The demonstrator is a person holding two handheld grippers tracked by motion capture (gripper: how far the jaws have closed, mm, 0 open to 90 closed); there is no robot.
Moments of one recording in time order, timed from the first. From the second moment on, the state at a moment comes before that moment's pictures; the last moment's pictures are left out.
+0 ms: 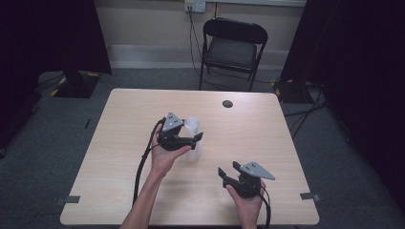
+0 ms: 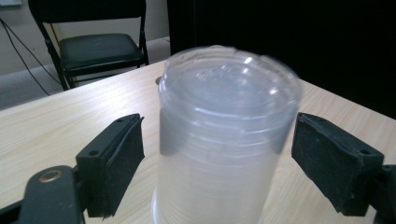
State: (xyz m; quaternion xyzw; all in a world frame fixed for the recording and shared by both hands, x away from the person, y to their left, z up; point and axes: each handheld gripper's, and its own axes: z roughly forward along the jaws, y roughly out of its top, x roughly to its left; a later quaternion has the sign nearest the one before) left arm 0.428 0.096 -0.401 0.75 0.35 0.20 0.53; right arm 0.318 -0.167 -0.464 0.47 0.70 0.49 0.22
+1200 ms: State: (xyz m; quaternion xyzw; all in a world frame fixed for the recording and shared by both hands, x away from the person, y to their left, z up) left arm 0.437 0.088 -0.415 0.76 0.36 0.19 0.51; right arm 0.320 -0.164 -0.465 0.46 0.71 0.49 0.22
